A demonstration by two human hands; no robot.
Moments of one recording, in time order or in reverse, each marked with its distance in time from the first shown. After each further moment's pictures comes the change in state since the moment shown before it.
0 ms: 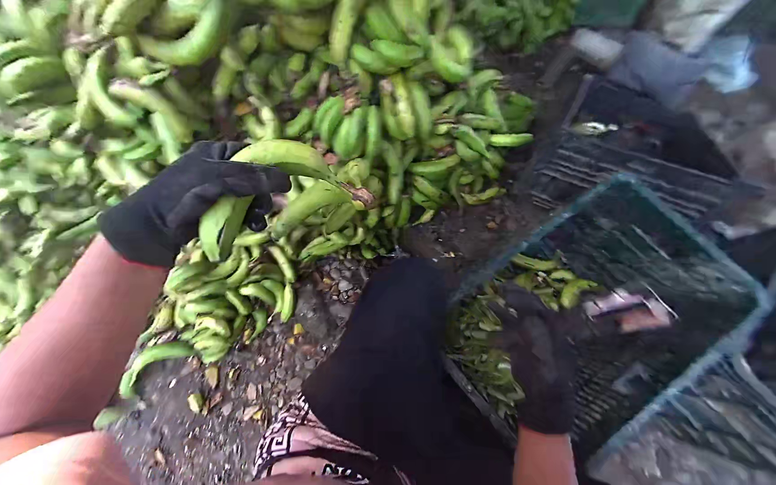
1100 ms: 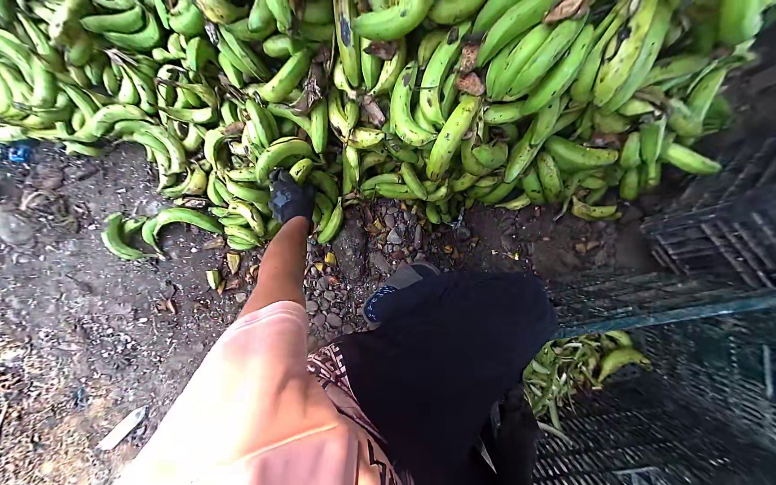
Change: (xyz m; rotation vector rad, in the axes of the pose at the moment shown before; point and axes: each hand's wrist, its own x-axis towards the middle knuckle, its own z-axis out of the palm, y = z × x) left_hand 0.087 -0.388 -0.033 0.560 0.747 -0.903; right_hand -0.072 0.067 0.022 -1.240 0.088 0.774
